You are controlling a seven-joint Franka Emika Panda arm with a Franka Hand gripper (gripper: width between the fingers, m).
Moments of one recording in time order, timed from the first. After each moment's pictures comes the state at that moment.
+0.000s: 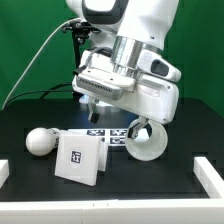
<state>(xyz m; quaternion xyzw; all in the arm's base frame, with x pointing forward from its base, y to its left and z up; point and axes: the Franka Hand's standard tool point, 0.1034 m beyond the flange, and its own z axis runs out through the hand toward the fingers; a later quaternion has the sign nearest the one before) 0.488 -0.009 0.074 0.23 0.96 -0.15 0.09</state>
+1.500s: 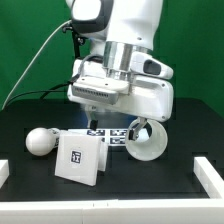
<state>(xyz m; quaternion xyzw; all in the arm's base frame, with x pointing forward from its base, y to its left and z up) 0.491 -0.014 0.065 0.20 0.97 -0.06 0.11</state>
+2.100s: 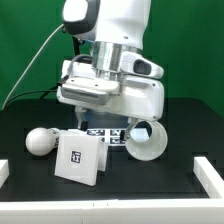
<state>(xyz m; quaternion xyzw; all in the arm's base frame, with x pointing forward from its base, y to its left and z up) 0.494 -0.032 0.067 0.19 0.97 -0.08 0.09</state>
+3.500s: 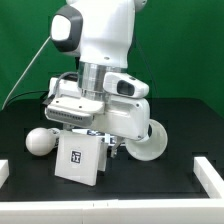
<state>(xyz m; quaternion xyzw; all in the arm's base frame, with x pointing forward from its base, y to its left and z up) 0.492 -0.054 0.030 0.20 0.98 -0.07 0.06</state>
